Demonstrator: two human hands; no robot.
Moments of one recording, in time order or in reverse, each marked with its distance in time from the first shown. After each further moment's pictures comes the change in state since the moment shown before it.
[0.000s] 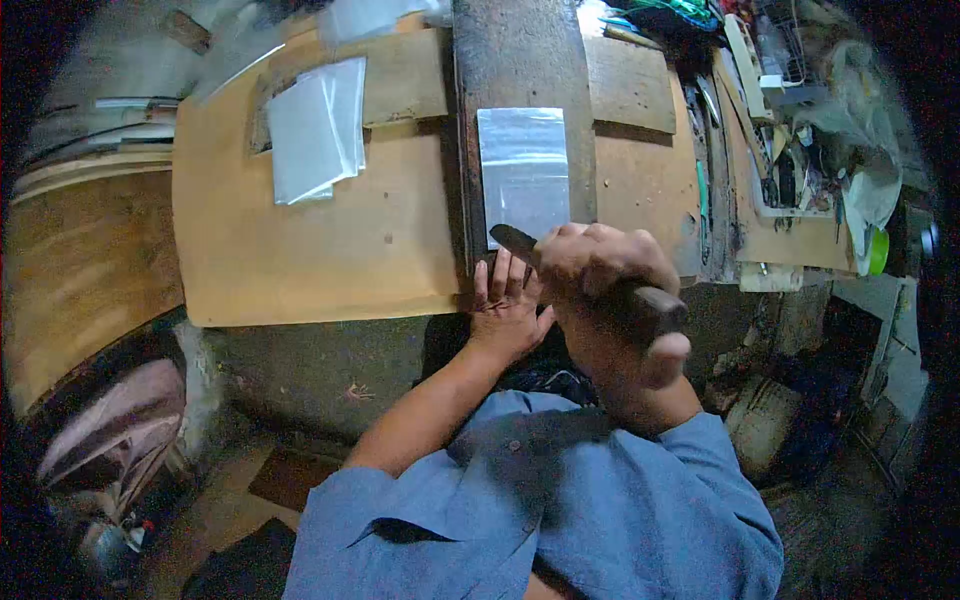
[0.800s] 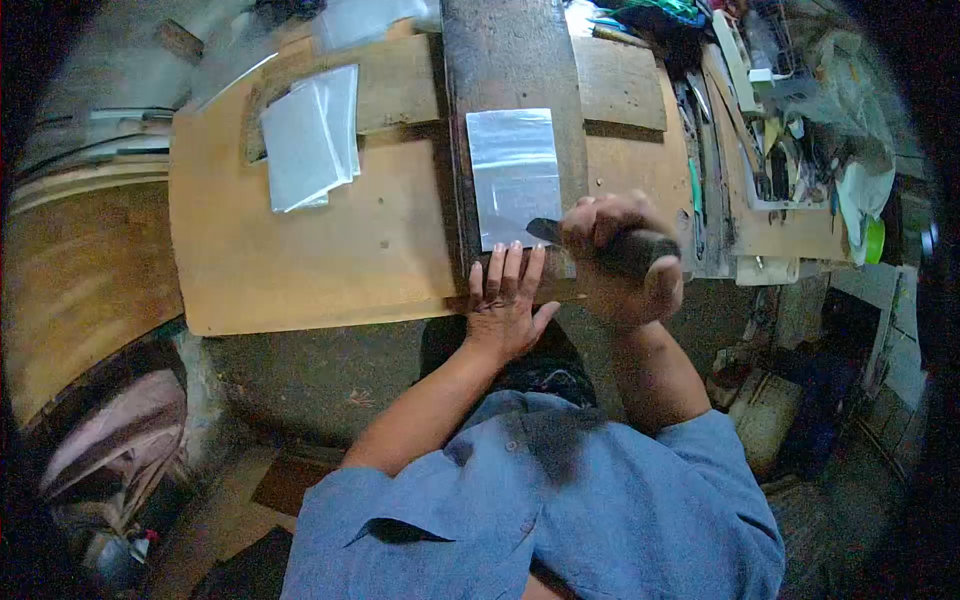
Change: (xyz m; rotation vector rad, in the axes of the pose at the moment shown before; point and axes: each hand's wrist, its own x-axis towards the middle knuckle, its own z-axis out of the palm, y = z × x) left_hand 0.010 0.003 -0.019 -0.023 0.062 -0.022; right_hand 0.000 0.006 -0.042 0.076 0.059 0.011
